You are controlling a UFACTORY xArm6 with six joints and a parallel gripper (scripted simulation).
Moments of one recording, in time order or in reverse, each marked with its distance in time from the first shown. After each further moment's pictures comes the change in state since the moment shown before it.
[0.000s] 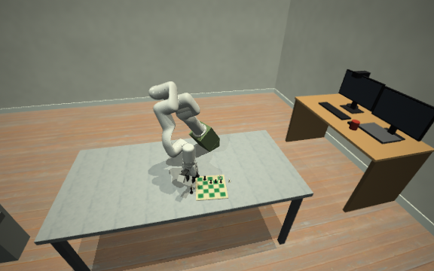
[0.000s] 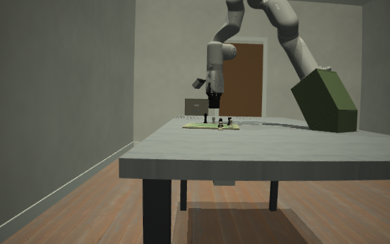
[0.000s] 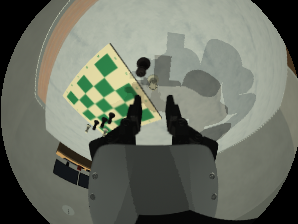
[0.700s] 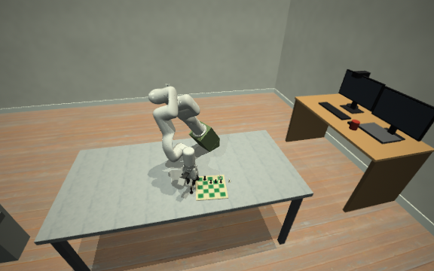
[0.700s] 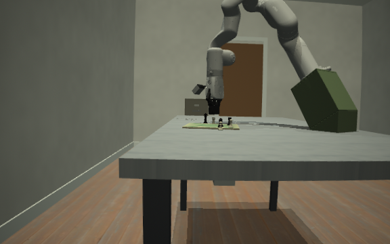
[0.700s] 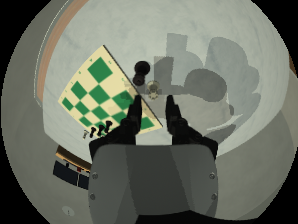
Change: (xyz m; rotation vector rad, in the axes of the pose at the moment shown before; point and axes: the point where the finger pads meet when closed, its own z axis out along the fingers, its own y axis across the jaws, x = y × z) arm 0.000 0.000 0.028 0.000 0.000 0.000
